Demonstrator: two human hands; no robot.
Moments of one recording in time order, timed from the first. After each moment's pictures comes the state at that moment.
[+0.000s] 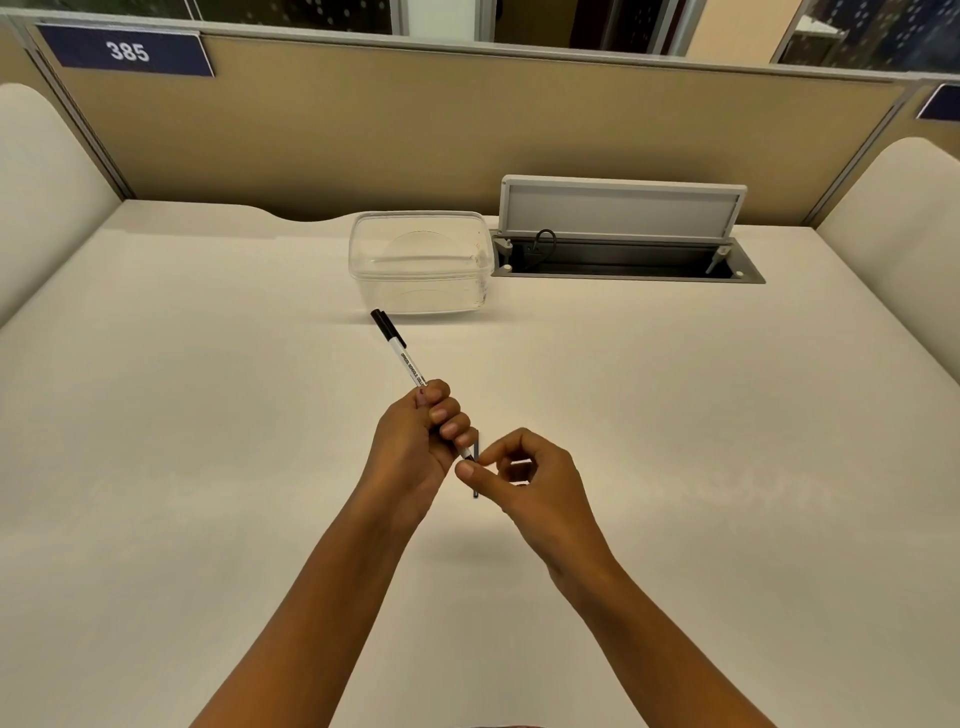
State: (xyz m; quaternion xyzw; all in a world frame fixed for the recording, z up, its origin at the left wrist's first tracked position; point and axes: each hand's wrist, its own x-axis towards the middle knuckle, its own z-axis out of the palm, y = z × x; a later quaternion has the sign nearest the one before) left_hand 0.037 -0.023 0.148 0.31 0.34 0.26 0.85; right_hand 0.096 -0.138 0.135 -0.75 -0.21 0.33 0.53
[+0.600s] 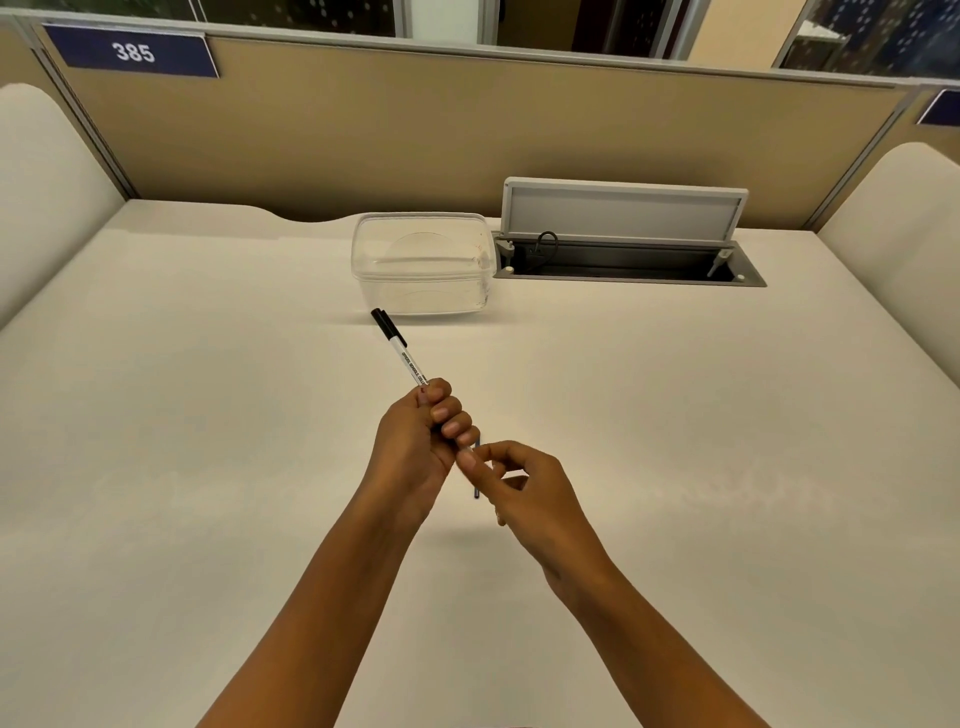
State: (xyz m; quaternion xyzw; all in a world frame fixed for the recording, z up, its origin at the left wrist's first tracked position) left_hand 0.038 -0.025 0.151 0.30 0.34 0.27 0.85; right_hand 0.090 -0.135 0.135 -0.75 -0.21 0.37 0.50
